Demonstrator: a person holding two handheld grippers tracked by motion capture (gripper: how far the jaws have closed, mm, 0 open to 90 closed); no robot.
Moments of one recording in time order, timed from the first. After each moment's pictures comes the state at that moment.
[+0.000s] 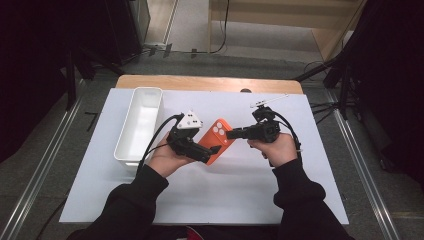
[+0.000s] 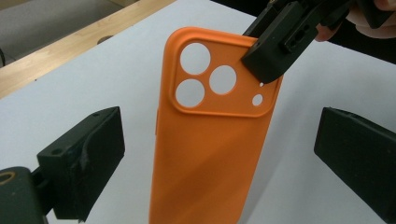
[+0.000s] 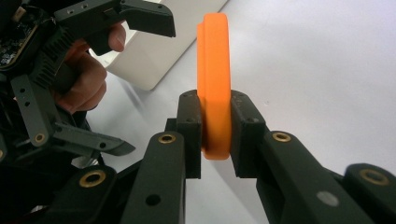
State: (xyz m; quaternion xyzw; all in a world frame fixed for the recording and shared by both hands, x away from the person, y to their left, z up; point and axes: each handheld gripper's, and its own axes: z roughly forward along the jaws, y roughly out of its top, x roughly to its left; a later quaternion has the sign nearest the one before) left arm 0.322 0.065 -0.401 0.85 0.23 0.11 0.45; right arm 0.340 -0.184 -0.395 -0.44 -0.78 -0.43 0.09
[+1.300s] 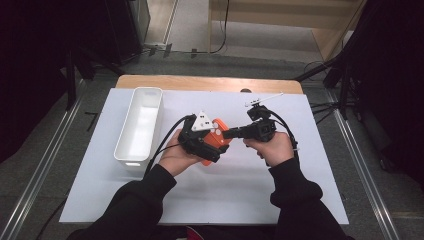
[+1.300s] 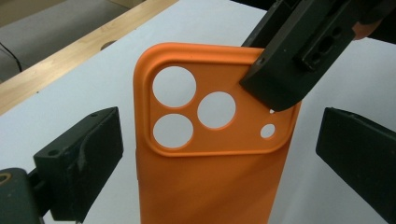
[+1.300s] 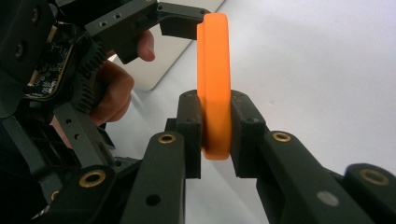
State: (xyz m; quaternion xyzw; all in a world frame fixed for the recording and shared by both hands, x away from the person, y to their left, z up) left arm 0.328 0.042 -0.413 0.86 0.22 0.14 0.44; right arm 0.340 -0.172 -0.388 -0.45 -0.79 -0.41 0.09
